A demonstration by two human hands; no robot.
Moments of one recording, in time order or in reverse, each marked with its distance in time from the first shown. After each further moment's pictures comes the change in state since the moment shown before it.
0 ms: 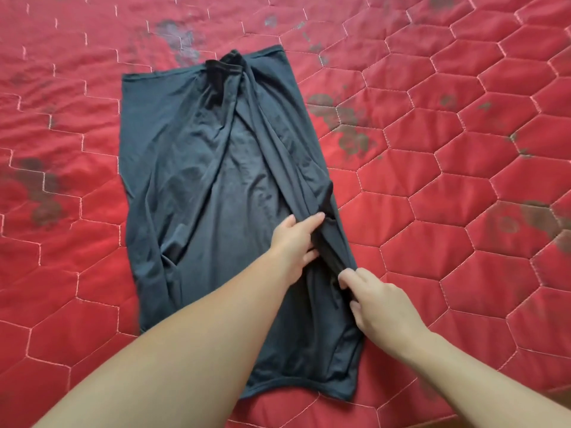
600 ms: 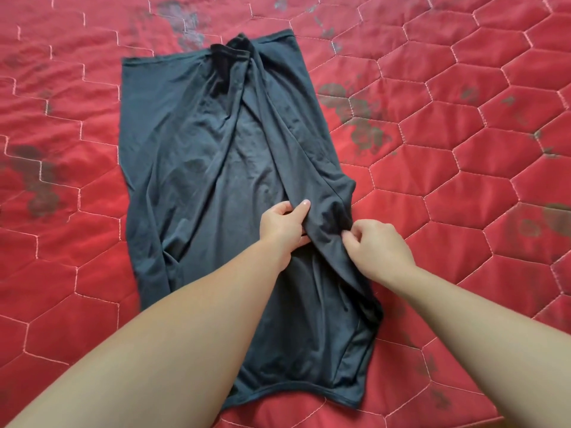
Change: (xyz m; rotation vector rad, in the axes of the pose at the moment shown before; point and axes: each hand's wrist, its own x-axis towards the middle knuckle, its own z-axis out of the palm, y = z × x) left_hand 0.028 0.011 -0.025 0.091 0.115 0.130; right_hand 0.091 0.004 -0.015 0.182 0.064 0.403
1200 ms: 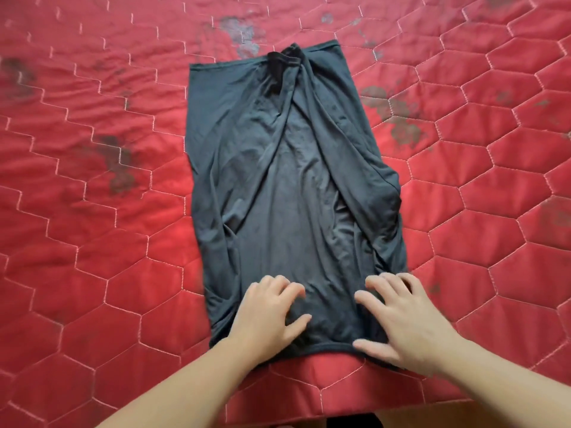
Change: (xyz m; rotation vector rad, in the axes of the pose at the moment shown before) left_hand -0.116 -0.087 -0.156 1.450 -0.070 0.860; right_hand -0.127 0.027 0.038 -0.507 0.047 -0.779
